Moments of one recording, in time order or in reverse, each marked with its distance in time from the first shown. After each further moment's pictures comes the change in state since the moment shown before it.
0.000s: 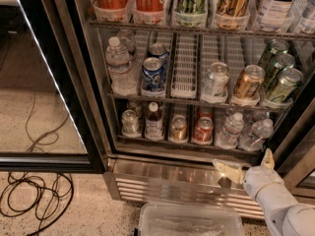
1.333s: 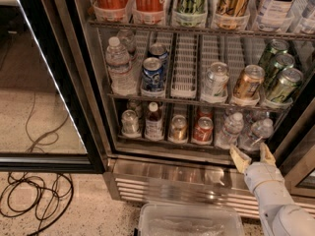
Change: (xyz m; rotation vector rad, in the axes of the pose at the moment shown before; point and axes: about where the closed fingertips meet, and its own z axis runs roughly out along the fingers) arm -0.006 -0.035 0.013 0.163 -0.094 0.023
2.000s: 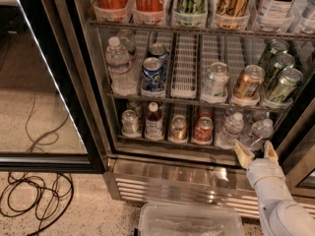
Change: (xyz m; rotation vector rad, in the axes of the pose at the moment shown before) arm 0.006 -0.022 0.021 0.065 -0.036 0.012
